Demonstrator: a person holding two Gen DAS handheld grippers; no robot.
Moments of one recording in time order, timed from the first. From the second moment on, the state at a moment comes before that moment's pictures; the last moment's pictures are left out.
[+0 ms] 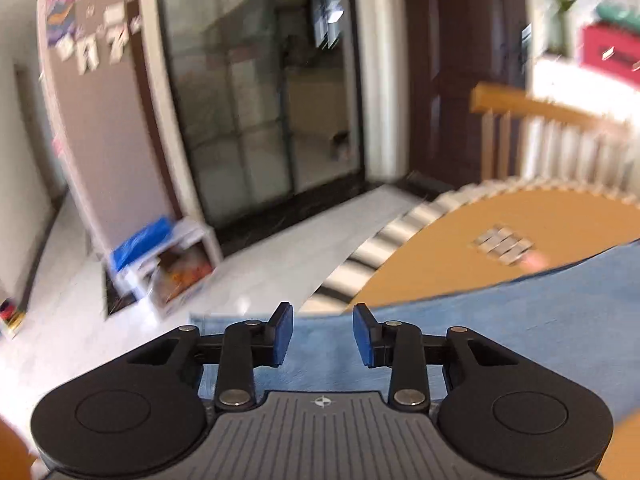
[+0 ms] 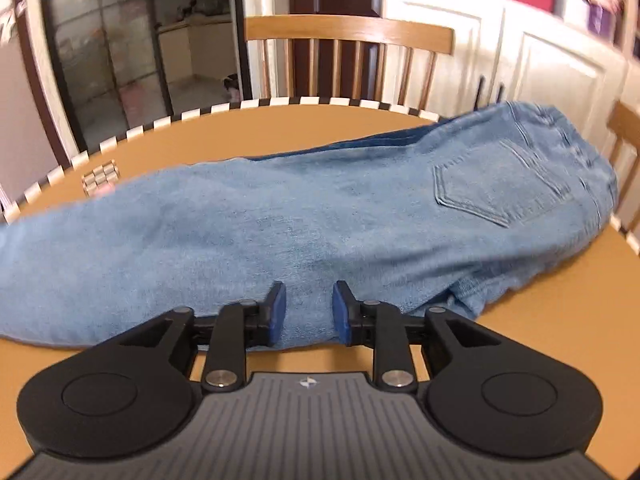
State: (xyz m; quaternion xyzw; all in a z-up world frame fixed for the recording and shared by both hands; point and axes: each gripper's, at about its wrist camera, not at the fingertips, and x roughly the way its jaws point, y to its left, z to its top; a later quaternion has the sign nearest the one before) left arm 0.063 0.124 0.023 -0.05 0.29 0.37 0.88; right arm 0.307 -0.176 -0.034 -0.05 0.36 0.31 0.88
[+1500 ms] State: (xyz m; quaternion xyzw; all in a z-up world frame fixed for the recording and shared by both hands) left arm 0.392 -0.014 -0.083 -0.02 0.42 -0.29 0.86; right arm 0.314 -0.138 -0.075 -0.13 0.30 -0.03 0.94
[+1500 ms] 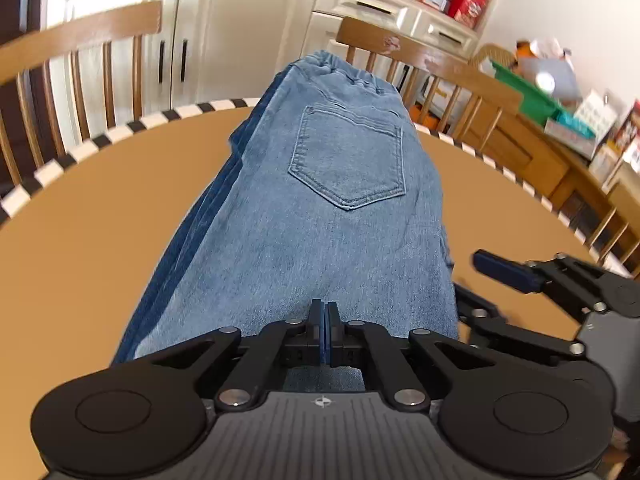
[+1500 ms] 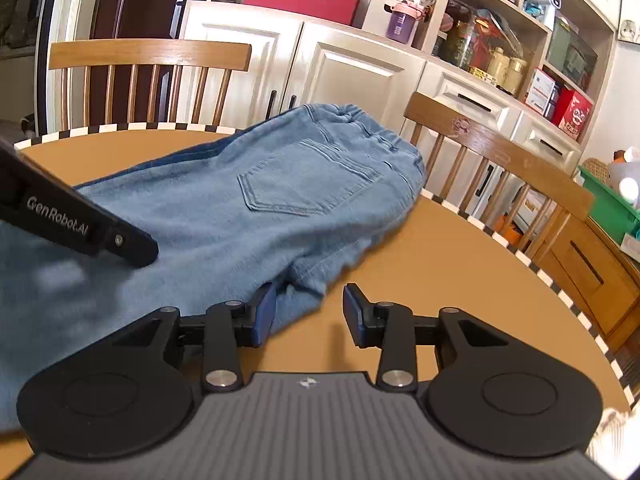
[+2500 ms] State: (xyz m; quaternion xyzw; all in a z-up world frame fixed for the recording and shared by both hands) left arm 0.410 -0.003 -0.084 -0.04 0.46 -0.30 0.84; right arm 0.340 -0.178 -0.071 -0.09 0.31 -0.03 0.95
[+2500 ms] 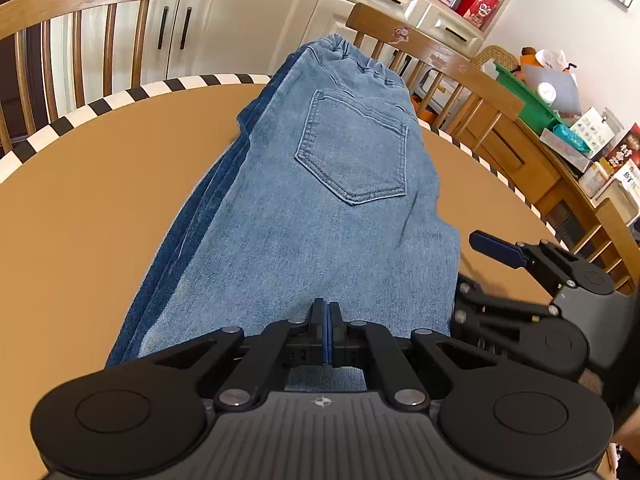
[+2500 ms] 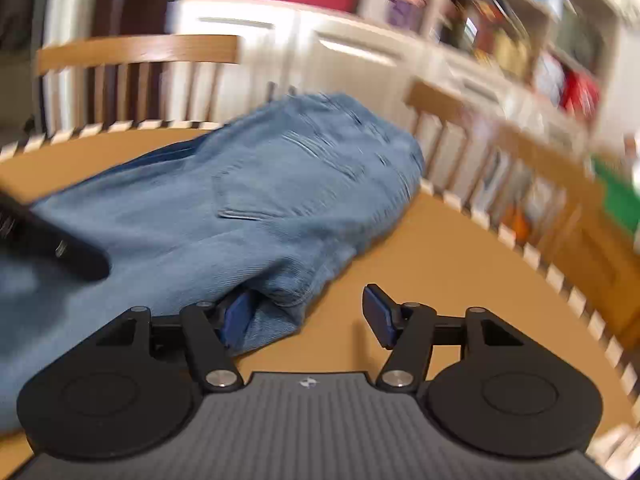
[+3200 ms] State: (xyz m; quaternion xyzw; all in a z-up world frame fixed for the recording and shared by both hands) left arm 0.411 -0.006 -0.084 -0.04 0.47 -0.29 0.83; right arm 0.319 -0.168 -0.078 -0.18 0.31 0.01 0.93
